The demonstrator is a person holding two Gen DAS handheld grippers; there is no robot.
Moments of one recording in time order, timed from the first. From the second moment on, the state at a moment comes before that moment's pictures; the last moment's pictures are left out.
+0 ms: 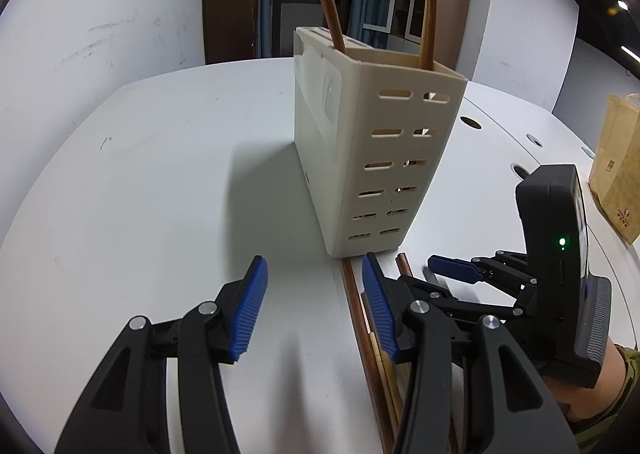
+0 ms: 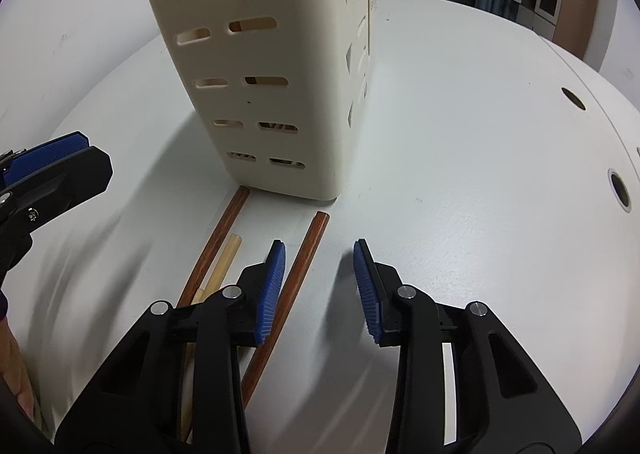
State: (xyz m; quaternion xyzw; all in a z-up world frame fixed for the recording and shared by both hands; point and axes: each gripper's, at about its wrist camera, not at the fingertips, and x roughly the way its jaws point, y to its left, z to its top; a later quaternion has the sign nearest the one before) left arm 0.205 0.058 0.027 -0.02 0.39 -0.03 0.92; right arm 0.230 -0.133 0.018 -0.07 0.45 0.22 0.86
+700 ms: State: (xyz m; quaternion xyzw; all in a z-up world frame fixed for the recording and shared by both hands) left arm 0.247 0.051 -0.016 -0.03 0.46 -0.03 0.89; right arm 0.228 -0.139 0.017 -0.07 0.44 0.22 0.86
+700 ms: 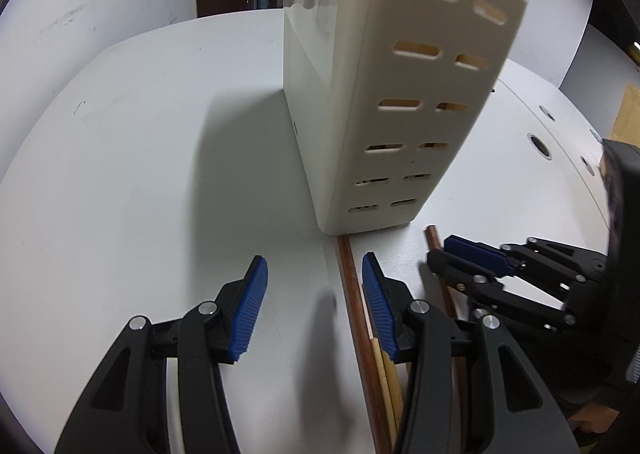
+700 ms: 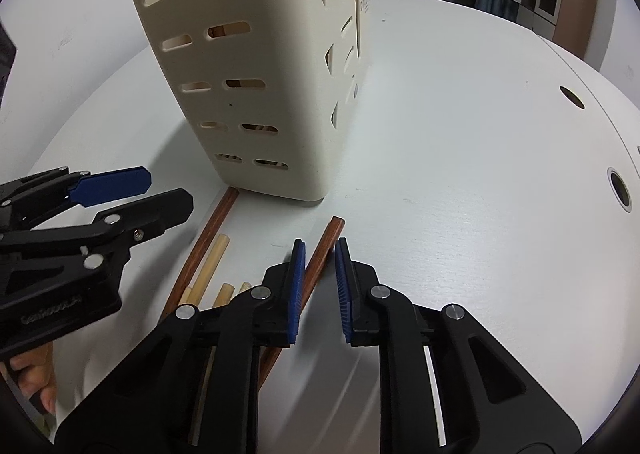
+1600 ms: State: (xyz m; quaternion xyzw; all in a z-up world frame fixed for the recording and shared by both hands) left arm 0.280 0.032 -0.038 0.01 0.49 -0.03 0.87; right arm 0.238 -0.145 0.015 -0.06 0.44 0.22 0.86
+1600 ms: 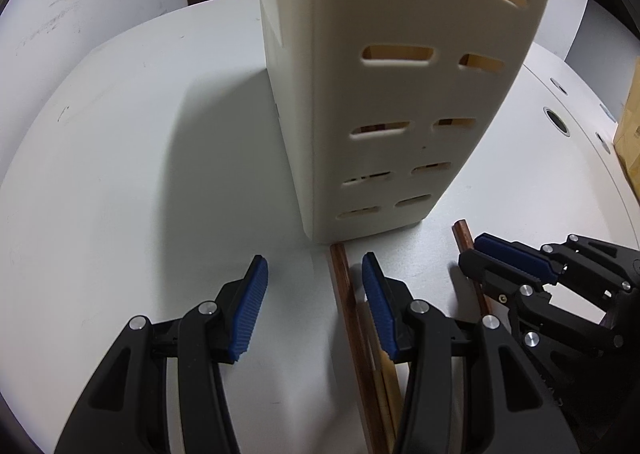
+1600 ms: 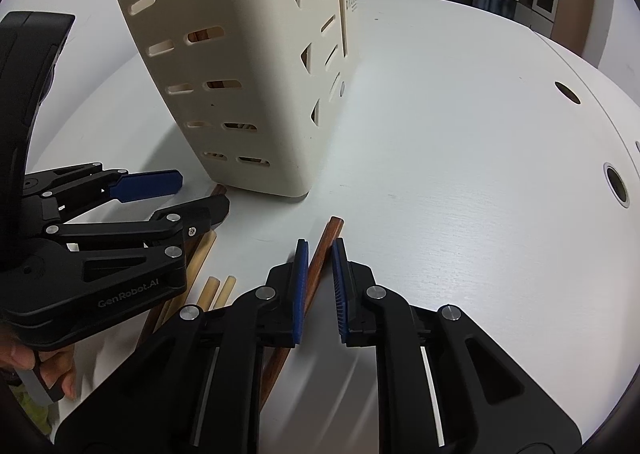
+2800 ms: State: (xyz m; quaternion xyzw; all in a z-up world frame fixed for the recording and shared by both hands) left arm 0.250 0.039 0.015 -0.03 0.42 -0.02 0.91; right arm 0.207 -0.149 0.067 -0.03 0.38 0.25 0.89
